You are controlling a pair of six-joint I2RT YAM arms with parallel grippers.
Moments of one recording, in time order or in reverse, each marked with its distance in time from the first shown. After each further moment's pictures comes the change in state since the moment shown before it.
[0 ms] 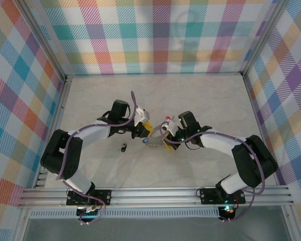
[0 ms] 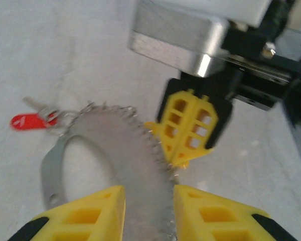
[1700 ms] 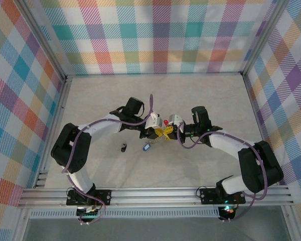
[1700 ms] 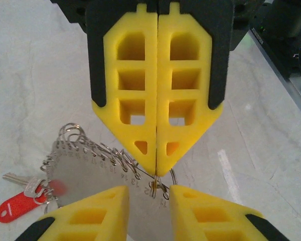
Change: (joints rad) left arm -0.128 0.126 0.208 -0.208 -0.054 0.330; right arm -0.147 -0.069 -0.060 0.195 -0.369 -0.226
